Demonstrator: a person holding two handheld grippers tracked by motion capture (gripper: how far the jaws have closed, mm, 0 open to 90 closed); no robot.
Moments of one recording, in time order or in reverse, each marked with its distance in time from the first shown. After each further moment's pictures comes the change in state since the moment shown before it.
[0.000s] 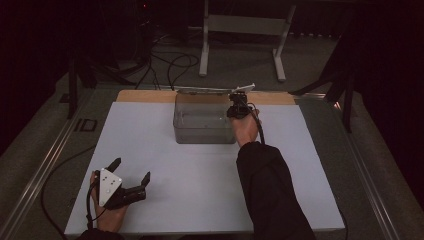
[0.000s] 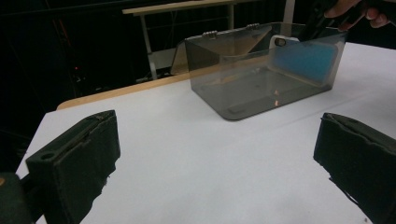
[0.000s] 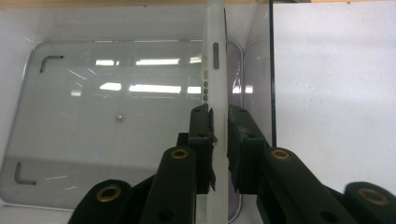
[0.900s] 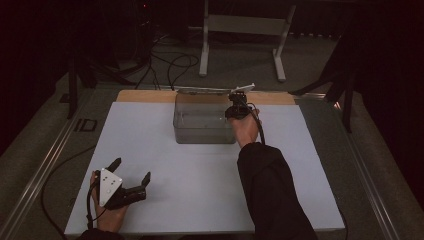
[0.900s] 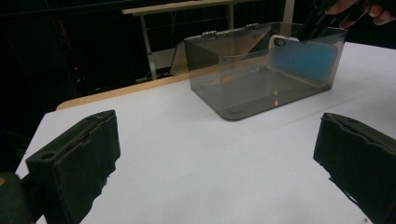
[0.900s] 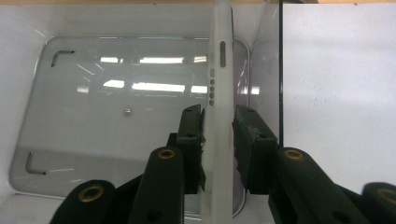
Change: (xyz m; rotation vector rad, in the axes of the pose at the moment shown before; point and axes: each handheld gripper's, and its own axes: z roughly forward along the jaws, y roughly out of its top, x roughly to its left) left arm -0.001 0.000 0.000 0.000 0.000 0.000; right arm 0.002 -0.002 -0.006 -0.003 0.022 -0.017
